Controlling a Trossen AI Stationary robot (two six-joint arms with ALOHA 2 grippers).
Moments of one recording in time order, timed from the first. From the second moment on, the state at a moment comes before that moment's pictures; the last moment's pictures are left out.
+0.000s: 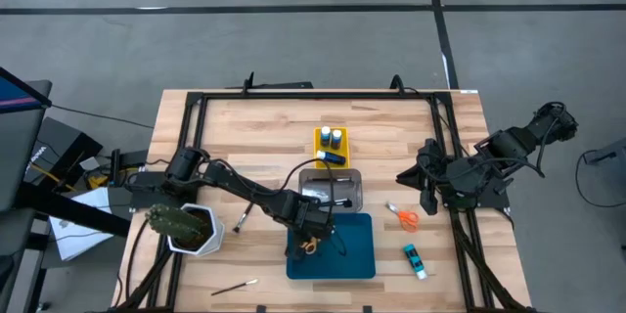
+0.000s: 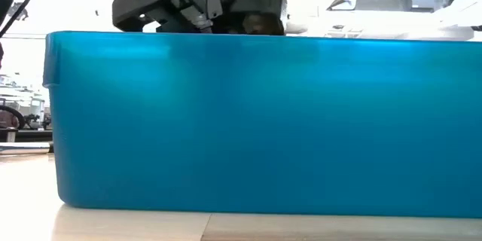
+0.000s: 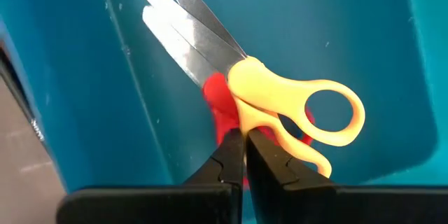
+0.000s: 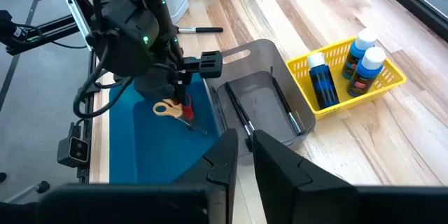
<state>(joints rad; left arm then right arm) -0.31 2.07 1.51 -0.69 0.02 -0.01 0.54 0.94 1.14 -0.94 0.50 0.68</state>
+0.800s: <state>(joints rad) -0.31 2.07 1.51 -0.72 -0.02 -0.01 0.54 0.94 1.14 -0.94 0.50 0.68</state>
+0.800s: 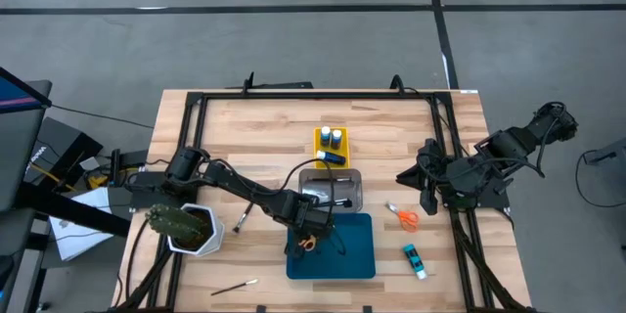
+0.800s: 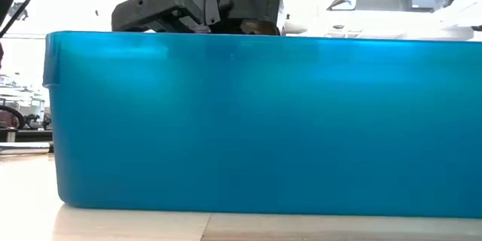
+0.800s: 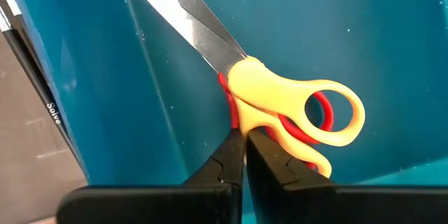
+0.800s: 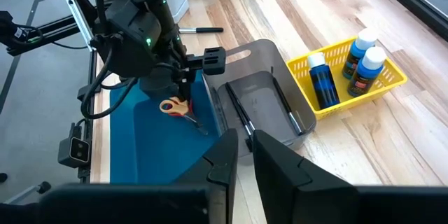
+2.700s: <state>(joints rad) -0.31 2.07 1.51 -0.73 -0.02 -0.03 0.54 0.94 1.14 -0.94 0.49 0.68</state>
